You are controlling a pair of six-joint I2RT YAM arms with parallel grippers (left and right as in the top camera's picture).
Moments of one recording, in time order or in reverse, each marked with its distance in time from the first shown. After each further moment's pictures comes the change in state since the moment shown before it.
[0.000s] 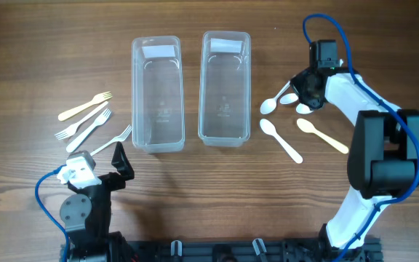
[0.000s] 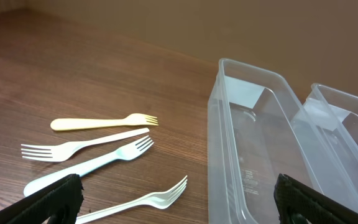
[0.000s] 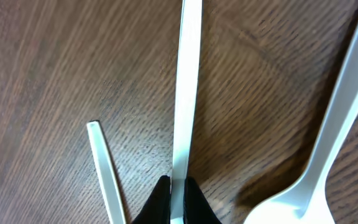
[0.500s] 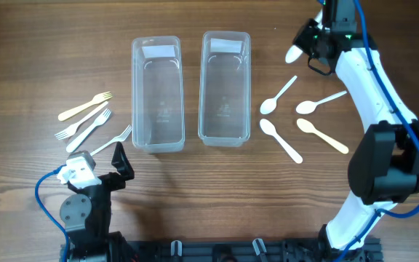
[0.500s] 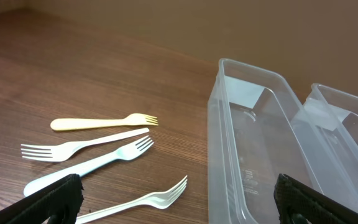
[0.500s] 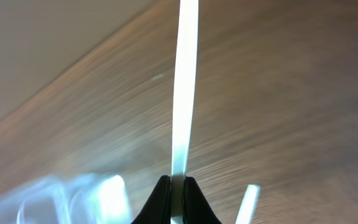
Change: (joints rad) left arm 0.000 0.000 0.000 0.000 0.000 0.000; right arm 0.027 -0.046 0.343 -0.055 -0.106 -0.458
